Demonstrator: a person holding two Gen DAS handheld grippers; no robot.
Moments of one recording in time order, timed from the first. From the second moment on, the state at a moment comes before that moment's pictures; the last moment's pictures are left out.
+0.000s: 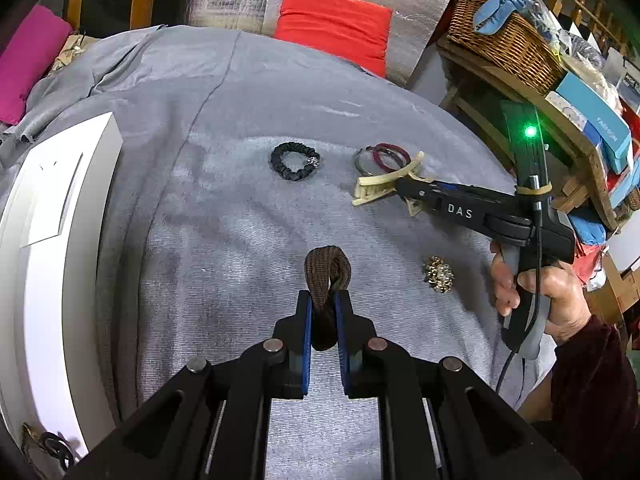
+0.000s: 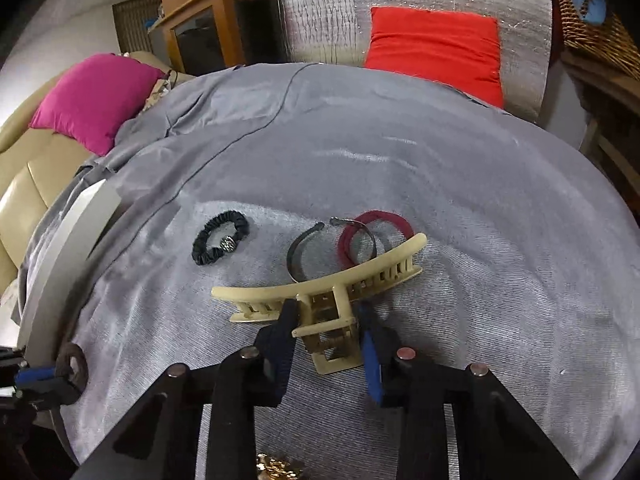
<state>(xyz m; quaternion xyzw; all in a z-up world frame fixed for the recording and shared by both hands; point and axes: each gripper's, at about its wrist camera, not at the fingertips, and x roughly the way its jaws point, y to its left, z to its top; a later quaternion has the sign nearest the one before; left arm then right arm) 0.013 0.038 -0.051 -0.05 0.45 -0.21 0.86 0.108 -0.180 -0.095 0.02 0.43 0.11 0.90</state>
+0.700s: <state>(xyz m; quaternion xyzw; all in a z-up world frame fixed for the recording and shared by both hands) -0.025 0.103 -0.005 -0.08 0.35 -0.14 0.92 0.078 -0.110 -0.016 0.14 0.32 0.19 0.92</state>
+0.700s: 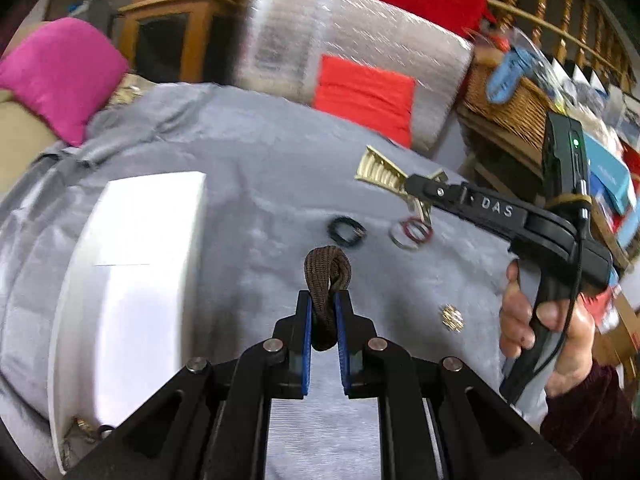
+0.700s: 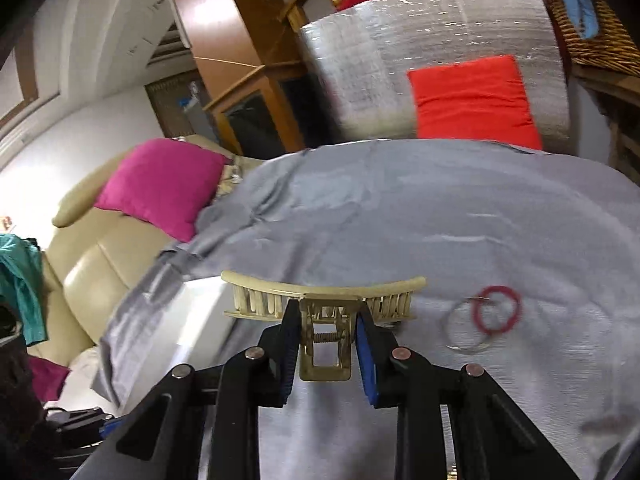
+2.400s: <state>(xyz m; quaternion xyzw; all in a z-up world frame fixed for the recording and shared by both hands) 0.005 0.221 -0.050 -0.17 0.44 0.05 0.88 0.158 0.172 -0.071 -0.12 0.42 0.34 0.83</state>
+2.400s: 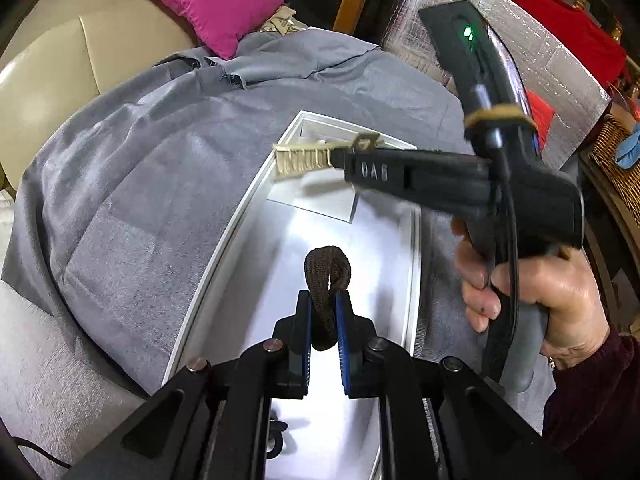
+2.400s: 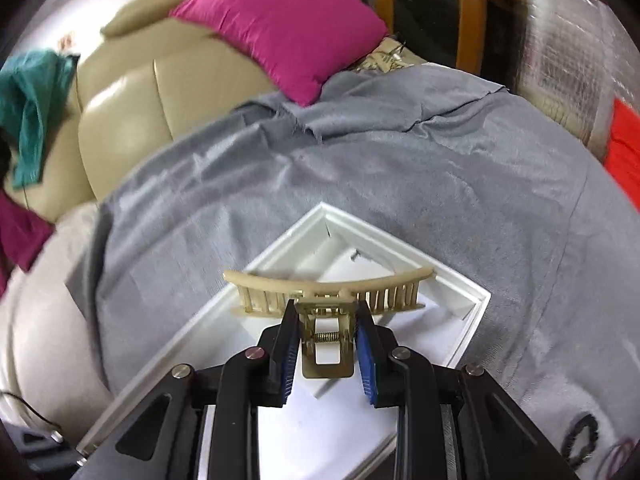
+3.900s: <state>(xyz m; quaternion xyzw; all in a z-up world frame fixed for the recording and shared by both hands) -0.012 0.154 -0.018 -0.04 0.33 0.06 0.94 0.043 -0.220 -0.016 0.29 0.34 0.12 0.89</state>
